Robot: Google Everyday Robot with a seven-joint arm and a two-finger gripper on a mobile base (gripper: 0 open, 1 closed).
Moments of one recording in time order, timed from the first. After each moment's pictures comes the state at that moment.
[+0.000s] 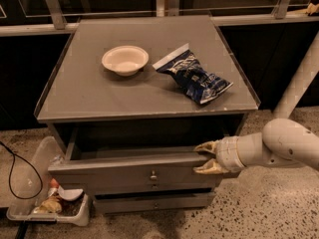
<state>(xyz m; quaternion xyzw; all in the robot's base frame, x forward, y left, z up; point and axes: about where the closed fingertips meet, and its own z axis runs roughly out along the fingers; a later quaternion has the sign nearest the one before) 0.493 -0.154 0.640 -0.67 0.64 0.12 0.36</state>
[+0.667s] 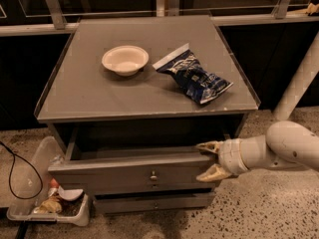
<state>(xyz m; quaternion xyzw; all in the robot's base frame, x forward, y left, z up) 0.487 -0.159 0.637 -0.66 0.64 0.13 0.36</state>
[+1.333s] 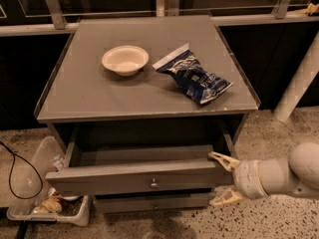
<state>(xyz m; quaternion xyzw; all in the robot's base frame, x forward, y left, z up) 0.420 -0.181 0.635 -0.67 0.63 0.13 0.36</state>
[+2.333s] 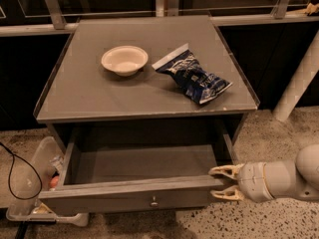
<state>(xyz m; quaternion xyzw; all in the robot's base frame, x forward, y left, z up) 0.407 -0.184 0.647 -0.68 0.63 0.13 0.36</state>
